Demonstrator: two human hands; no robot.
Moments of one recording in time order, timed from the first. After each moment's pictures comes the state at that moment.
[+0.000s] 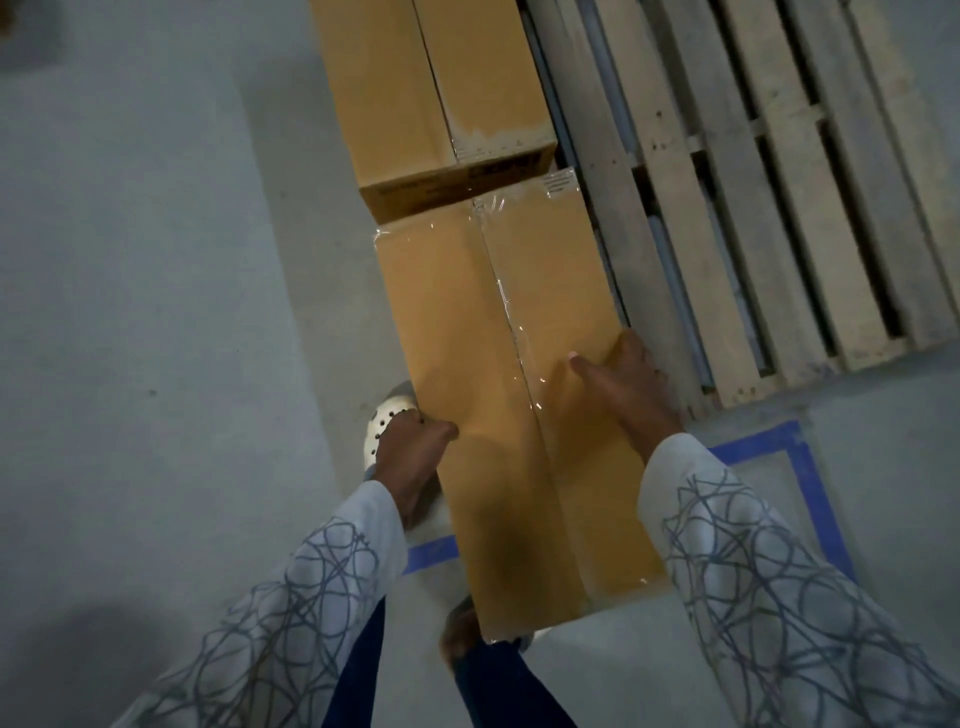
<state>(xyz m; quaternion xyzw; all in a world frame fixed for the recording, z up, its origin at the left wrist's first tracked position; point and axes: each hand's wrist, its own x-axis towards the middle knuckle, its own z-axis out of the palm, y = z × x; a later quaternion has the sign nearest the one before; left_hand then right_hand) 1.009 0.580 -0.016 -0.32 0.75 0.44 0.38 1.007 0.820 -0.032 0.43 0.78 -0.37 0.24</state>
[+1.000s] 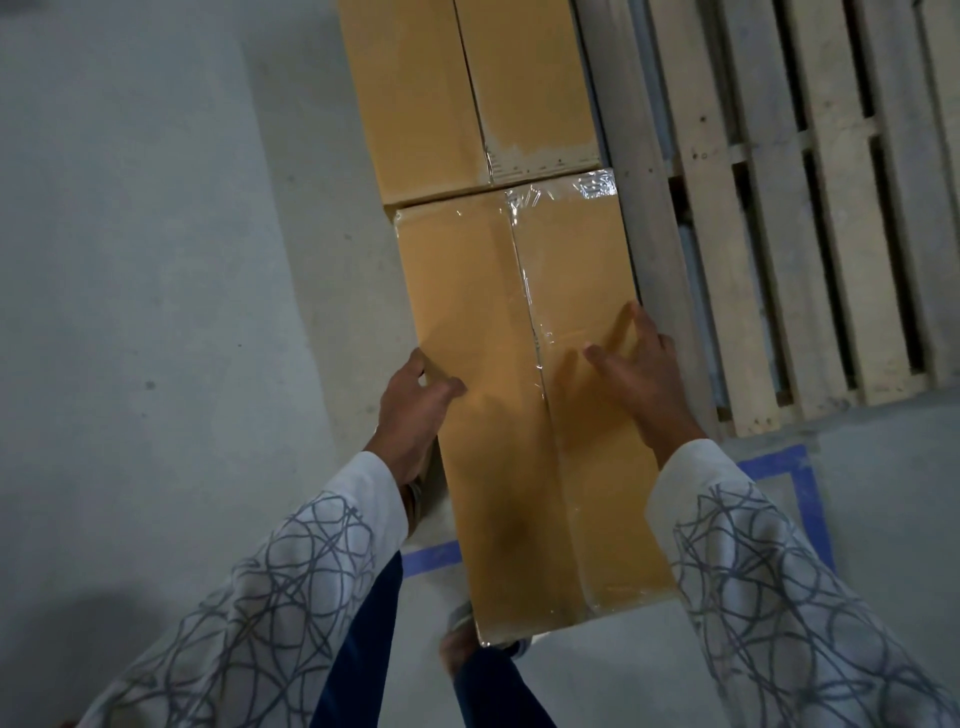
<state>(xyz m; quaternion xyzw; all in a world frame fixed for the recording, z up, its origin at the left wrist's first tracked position) 0.918 0.572 -0.023 -0.32 0.68 0.55 0.37 0.941 0.820 -0.045 0.41 0.80 -0.39 0.22</state>
